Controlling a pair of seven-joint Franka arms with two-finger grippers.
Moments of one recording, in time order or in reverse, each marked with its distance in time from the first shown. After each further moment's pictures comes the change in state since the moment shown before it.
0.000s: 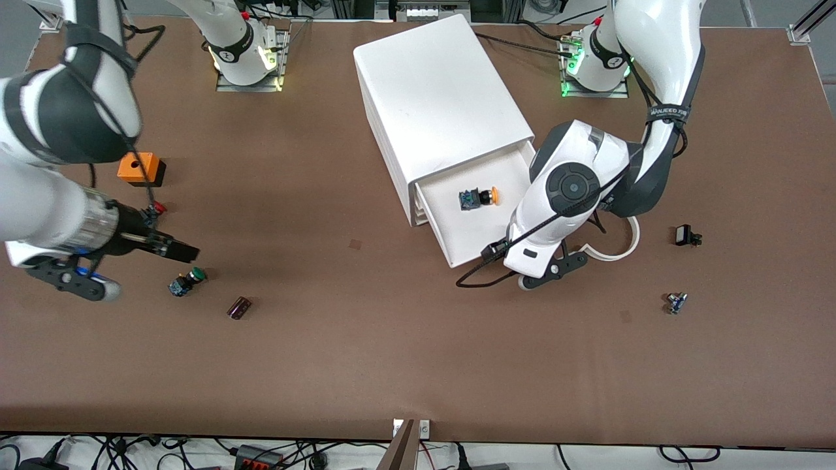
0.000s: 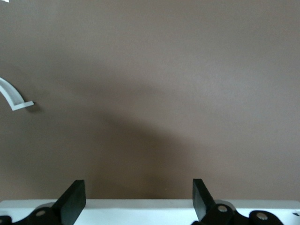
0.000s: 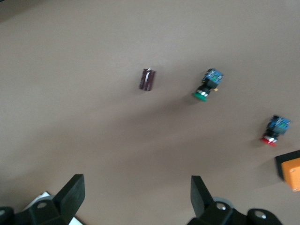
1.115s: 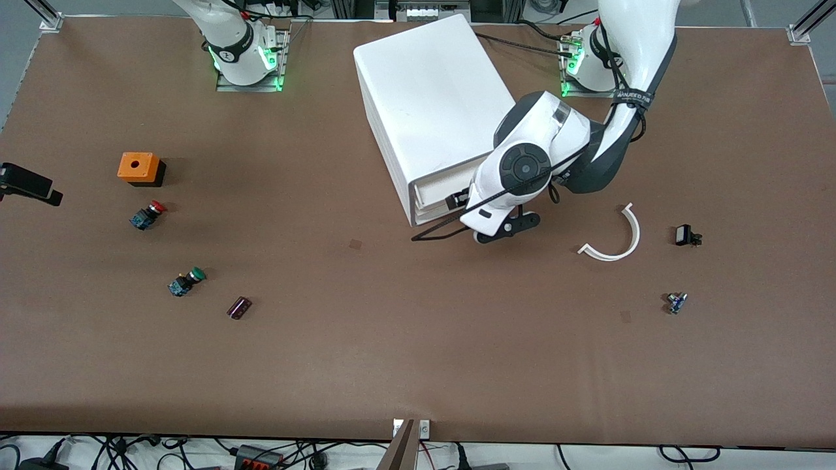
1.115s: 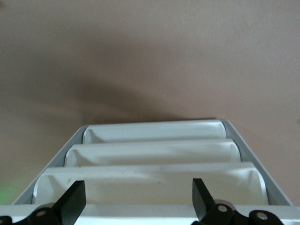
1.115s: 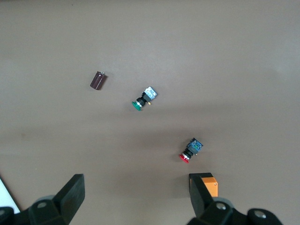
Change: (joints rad) left arm 0.004 -0.033 -0.147 -0.054 -0.117 -0.175 -0.020; right arm -0.247 -0.224 0.078 -0.118 -0.108 -0.024 -0.428
